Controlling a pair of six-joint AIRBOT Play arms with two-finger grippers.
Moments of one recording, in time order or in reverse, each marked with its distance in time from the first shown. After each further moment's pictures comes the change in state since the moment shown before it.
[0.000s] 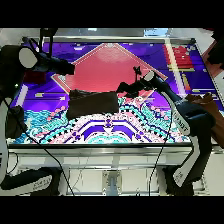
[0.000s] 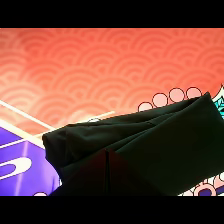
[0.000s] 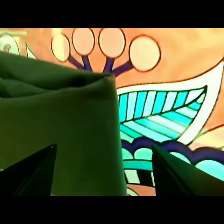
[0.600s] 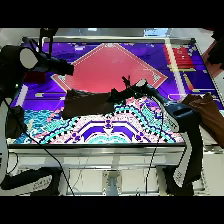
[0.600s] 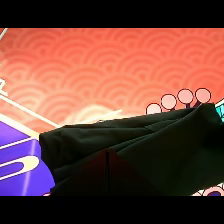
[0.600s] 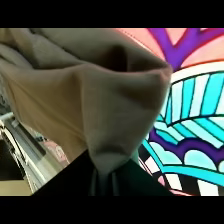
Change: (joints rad) left arm 0.000 0.000 -0.004 0.028 0.000 0.000; right arm 0.066 -0.111 -0.006 0.317 0.057 -0.158
